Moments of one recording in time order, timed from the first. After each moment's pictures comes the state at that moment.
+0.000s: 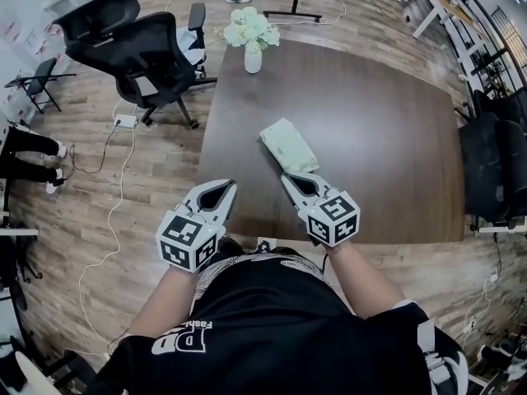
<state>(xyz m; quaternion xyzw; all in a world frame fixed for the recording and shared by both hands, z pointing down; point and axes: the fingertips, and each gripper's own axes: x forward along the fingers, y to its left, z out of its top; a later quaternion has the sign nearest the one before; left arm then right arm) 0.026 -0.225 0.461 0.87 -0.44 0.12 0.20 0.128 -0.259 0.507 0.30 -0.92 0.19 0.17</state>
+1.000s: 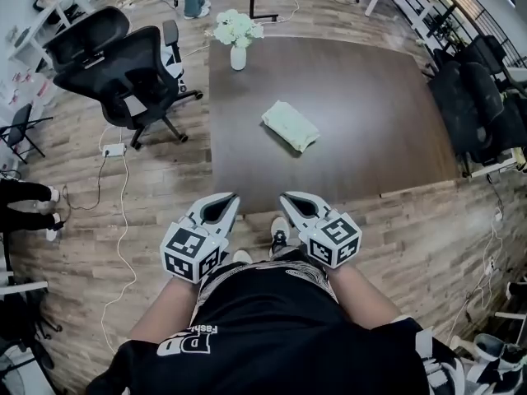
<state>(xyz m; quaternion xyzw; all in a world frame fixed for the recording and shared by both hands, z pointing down) -0.048 -0.119 0.449 0.92 -0.33 0.12 0.18 0.047 -0.110 0.477 0.41 -0.88 0.20 0.12</state>
